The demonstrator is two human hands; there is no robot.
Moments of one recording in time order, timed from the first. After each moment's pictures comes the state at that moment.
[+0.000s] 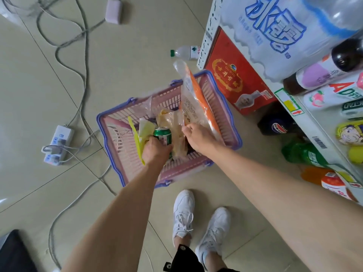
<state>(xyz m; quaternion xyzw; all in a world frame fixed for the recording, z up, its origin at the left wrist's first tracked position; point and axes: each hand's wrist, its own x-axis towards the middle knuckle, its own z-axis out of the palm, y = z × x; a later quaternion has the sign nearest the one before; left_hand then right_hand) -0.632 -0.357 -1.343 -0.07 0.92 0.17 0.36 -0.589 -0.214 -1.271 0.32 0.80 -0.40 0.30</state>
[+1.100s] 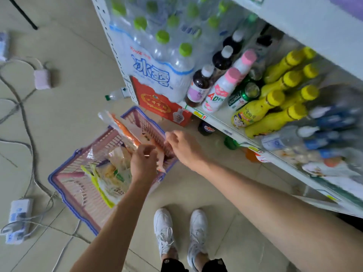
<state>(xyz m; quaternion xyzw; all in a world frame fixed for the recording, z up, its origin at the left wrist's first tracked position) -0.562 -0.241 -1.185 0.07 0.83 0.43 0.35 -0.490 -0.127 -1.136 0.44 0.78 -0.44 0.06</state>
